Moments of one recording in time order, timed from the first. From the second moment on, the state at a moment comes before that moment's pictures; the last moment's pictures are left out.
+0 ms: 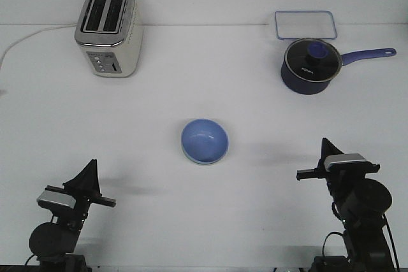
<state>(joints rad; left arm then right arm) -0.05 0.01 0.03 0.21 0.14 -0.04 0.01 0.52 0.52 -0.17 -0.08 -0.02</state>
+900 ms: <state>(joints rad) -0.05 0.01 0.03 0.21 0.14 -0.04 0.01 0.51 0.52 -0.17 -0.08 -0.02</state>
